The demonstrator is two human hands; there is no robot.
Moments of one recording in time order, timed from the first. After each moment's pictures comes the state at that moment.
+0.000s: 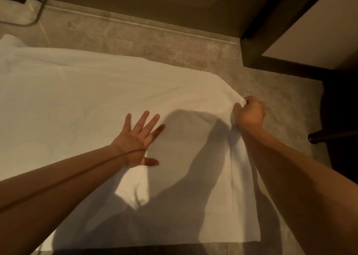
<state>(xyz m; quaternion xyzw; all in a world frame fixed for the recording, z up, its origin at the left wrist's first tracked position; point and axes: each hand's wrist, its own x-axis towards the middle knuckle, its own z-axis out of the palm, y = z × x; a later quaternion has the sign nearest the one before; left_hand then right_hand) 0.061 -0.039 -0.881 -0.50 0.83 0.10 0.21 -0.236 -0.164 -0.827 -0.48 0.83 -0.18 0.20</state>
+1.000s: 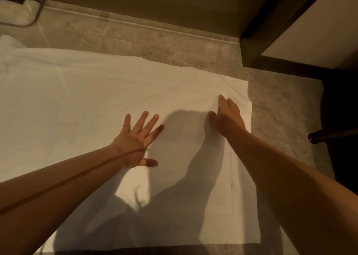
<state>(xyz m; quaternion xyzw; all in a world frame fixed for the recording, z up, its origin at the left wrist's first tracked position) 0.061 -0.040 -0.882 -0.50 0.83 0.11 0.22 -0.216 -0.152 -0.852 -0.66 0.71 0.03 0.22</state>
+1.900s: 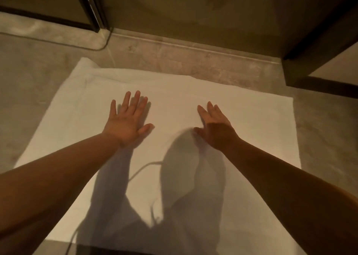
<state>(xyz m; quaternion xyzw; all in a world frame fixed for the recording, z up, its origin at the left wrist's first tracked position) 0.225 -0.053 -0.854 -0.70 0.70 0.10 0.09 -0.047 -0.126 -0.837 -0.84 0.52 0.07 0.17</state>
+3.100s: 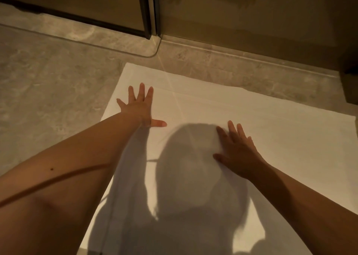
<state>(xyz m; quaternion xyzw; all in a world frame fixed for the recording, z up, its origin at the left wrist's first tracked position) 0.346 -0.097 -0.859 -0.77 0.57 0.25 0.14 0.027 -0.091 -0.860 -0.83 0.50 0.17 0.19</state>
